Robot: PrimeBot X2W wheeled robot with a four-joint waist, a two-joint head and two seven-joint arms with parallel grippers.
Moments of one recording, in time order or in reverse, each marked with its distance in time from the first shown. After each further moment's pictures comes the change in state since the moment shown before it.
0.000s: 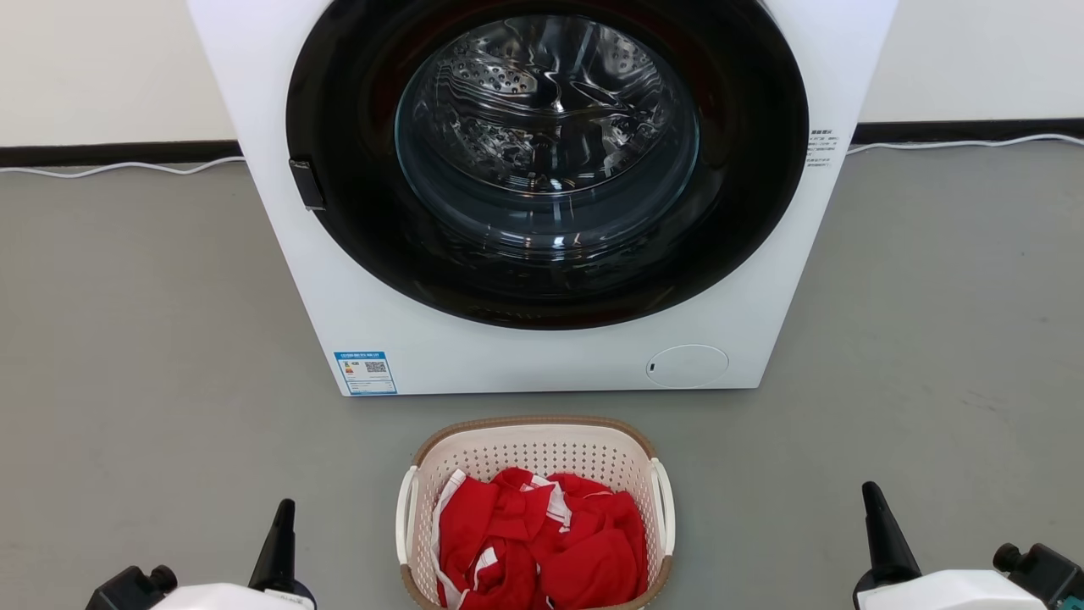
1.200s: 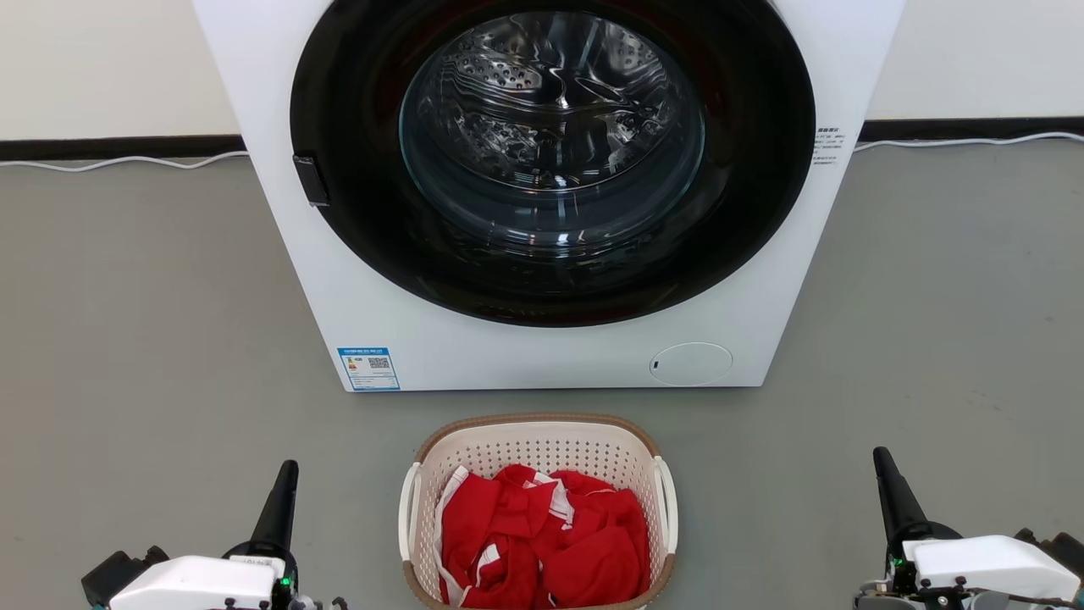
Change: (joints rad) left arm -0.046 -0.014 0.029 -0.038 -0.332 -0.012 0.104; right arm -0.060 -0.002 -0.040 -0.016 0.414 0.000 0.101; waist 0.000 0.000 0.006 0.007
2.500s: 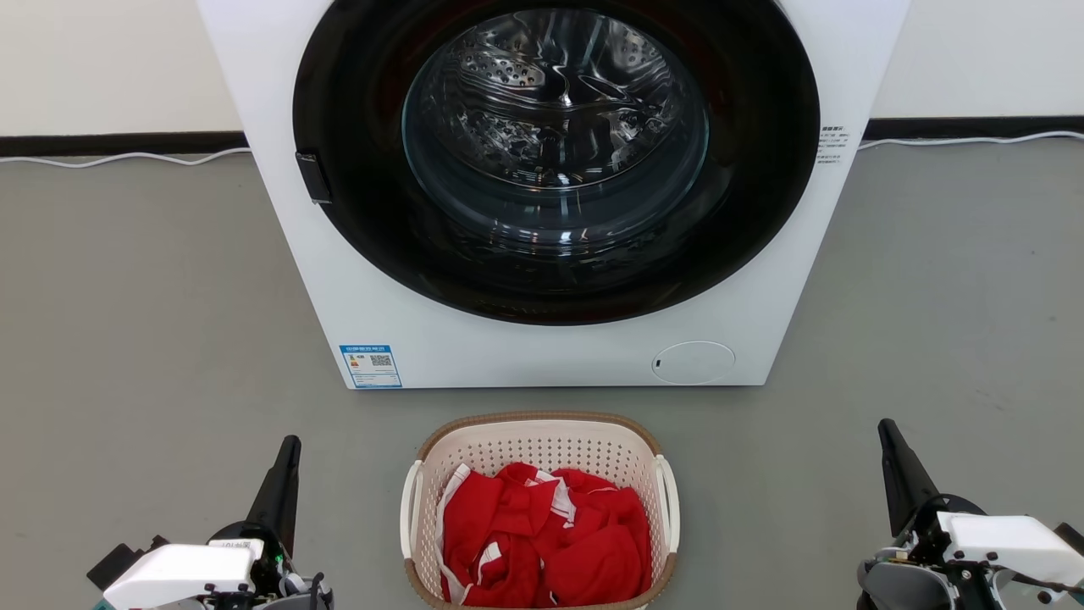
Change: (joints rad) left arm -0.023 -0.016 0.019 -0.027 -0.226 -0.011 0.064; right arm -0.040 0.000 -0.030 -0.013 0.273 0.000 0.074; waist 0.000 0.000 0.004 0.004
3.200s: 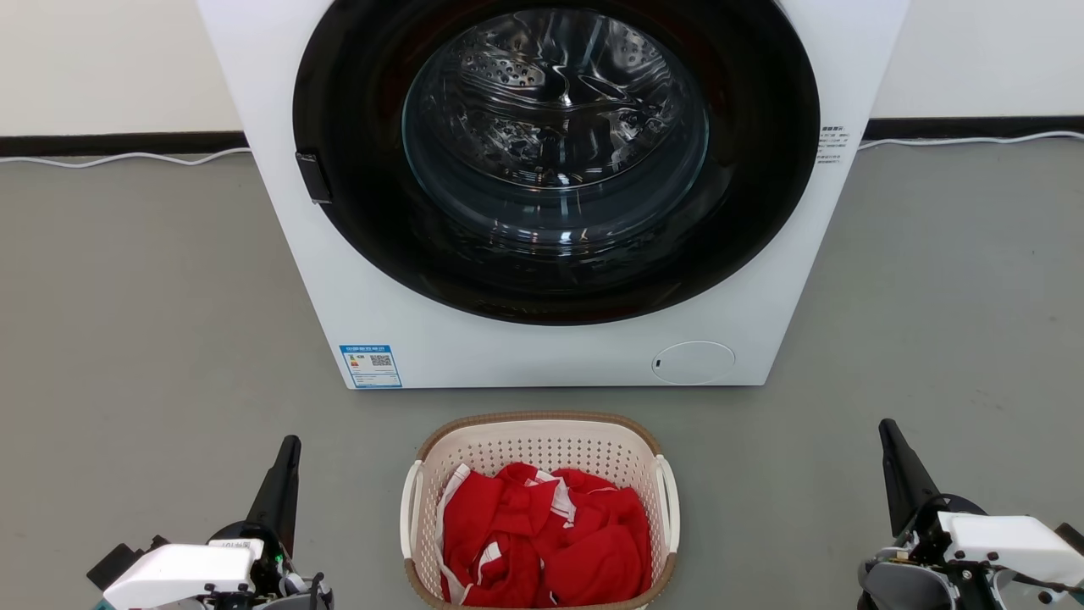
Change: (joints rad) left arm 0.000 0.000 0.000 0.000 0.000 0.000 0.000; right arm 0.000 0.000 -0.002 0.000 0.000 0.000 0.000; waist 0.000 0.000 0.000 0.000
